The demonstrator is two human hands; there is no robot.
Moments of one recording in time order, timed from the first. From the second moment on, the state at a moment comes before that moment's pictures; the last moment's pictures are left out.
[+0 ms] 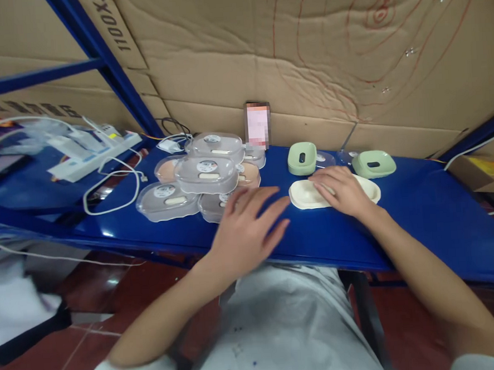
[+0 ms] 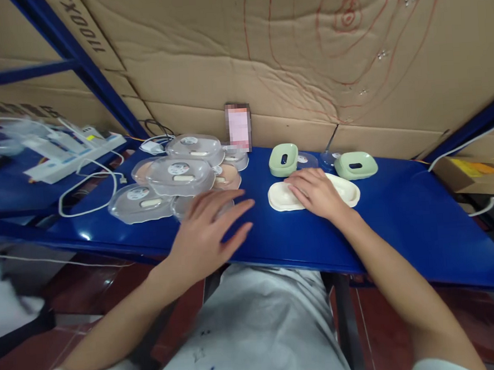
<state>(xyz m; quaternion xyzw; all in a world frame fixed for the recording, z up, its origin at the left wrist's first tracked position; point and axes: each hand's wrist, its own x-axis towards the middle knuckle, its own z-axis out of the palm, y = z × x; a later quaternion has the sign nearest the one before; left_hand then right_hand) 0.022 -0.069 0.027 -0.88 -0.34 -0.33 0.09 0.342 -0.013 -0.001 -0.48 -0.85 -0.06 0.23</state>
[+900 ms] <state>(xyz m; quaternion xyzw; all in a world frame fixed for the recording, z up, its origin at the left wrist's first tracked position) -0.017 -0.061 -0.052 -0.89 -0.32 -0.32 -0.08 0.278 -0.041 -0.028 -0.33 -0.90 0.05 0.30</state>
